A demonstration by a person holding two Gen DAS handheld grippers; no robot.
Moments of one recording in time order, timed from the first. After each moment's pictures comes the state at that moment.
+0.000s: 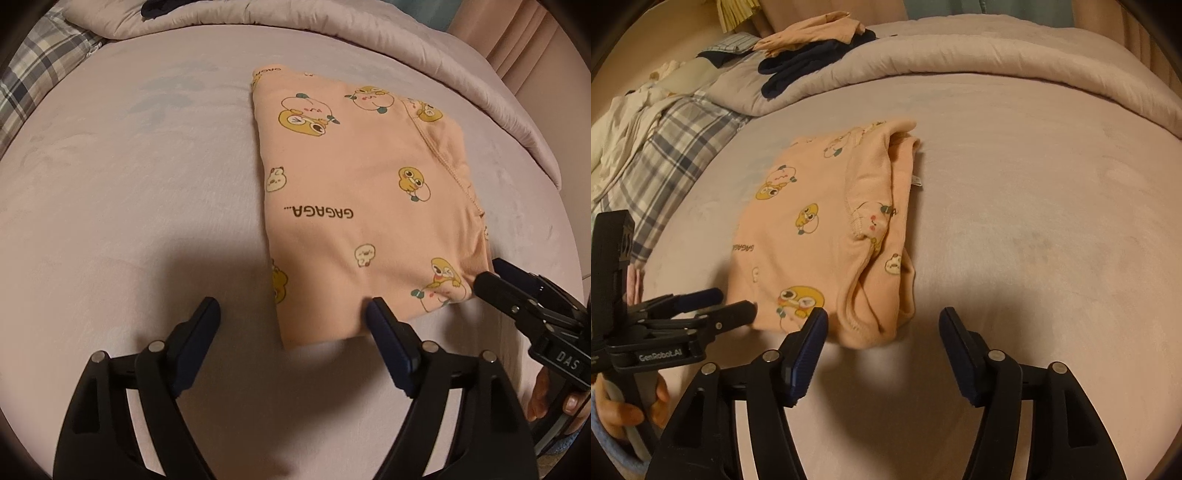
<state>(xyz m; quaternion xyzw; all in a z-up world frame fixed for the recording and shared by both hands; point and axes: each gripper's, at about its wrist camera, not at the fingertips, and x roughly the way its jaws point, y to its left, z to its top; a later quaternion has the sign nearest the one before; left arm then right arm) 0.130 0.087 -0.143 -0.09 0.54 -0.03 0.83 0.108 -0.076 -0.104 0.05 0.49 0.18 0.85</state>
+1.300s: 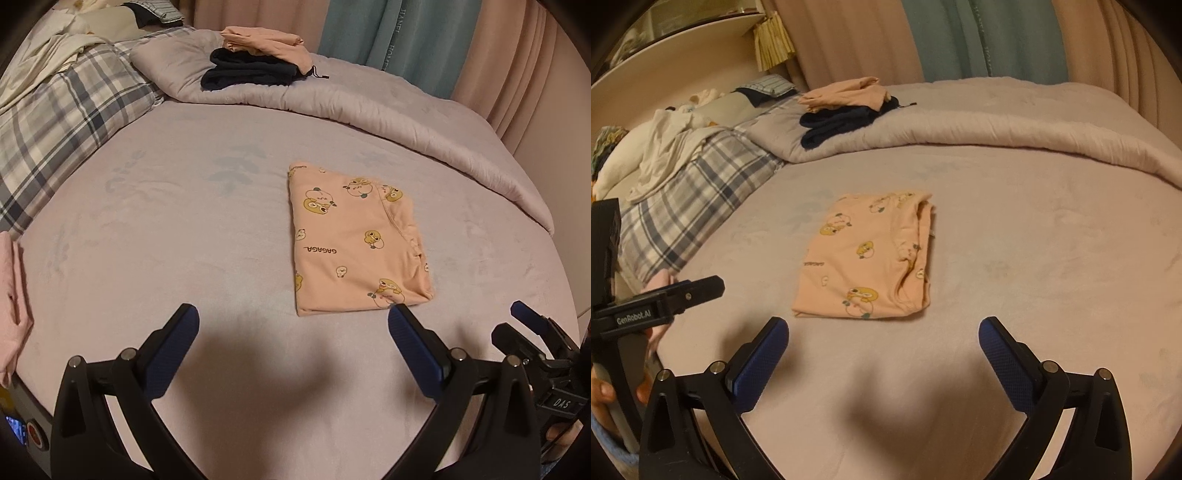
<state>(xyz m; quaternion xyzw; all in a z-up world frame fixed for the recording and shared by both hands) 0.041 0.091 -0.047 -0.10 0.43 0.04 0.90 0.034 -0.088 -0.040 0.05 0.39 0.20 0.90</state>
